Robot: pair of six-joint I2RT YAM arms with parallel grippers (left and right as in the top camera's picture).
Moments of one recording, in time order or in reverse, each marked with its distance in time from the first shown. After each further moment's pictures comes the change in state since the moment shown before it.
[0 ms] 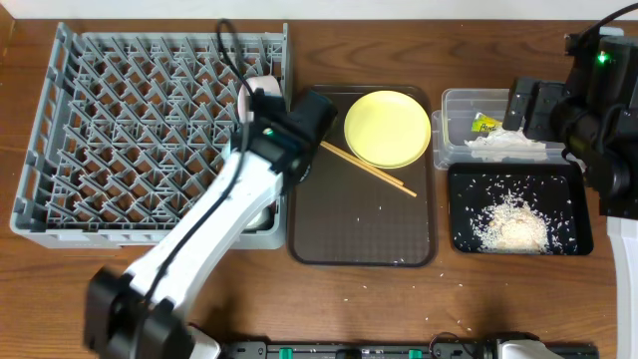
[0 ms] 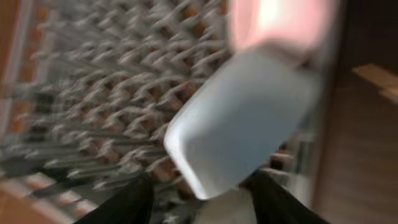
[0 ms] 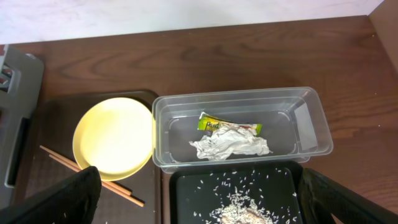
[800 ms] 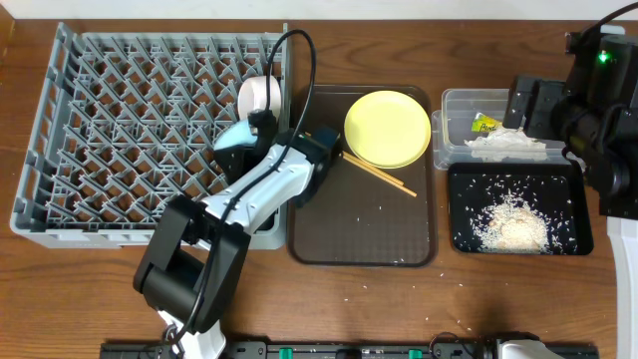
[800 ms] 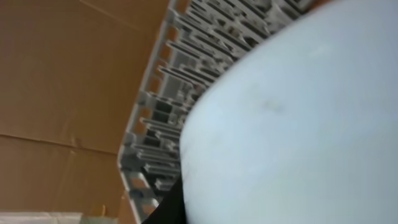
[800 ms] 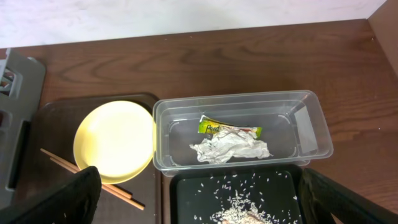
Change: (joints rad) left arm -0.010 0.285 -0.129 -0.086 -0.562 -0.275; right arm 0.000 0.000 0.000 0.013 0.000 0.000
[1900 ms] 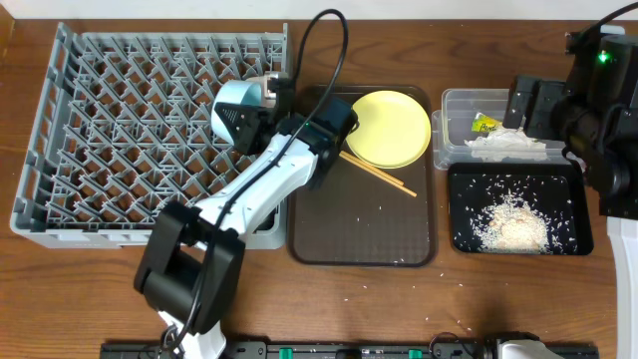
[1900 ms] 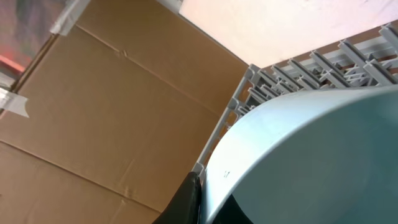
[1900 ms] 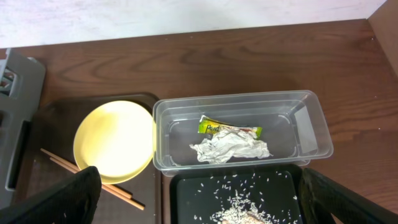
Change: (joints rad) left arm -0.016 0.000 0.132 0.161 -0.381 0.213; right arm 0.000 0.000 0.000 0.000 0.000 0.000
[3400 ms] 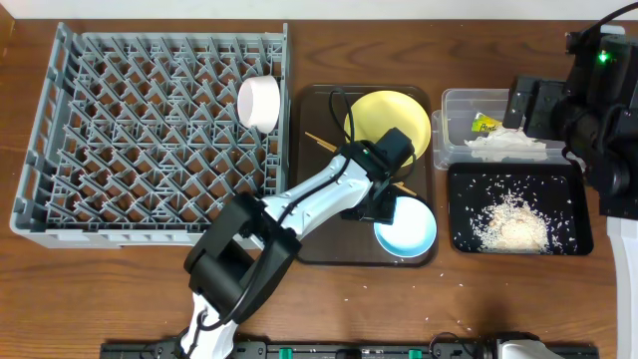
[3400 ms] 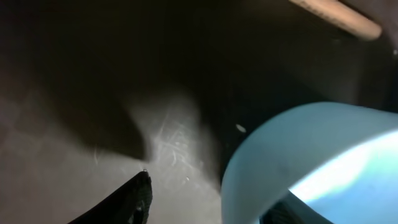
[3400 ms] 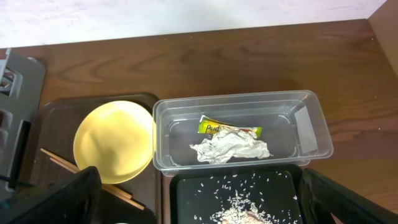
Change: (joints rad) left arm -0.214 0.155 0.045 0.163 1.735 -0.051; right arm 0.000 0.000 0.000 0.000 0.000 0.000
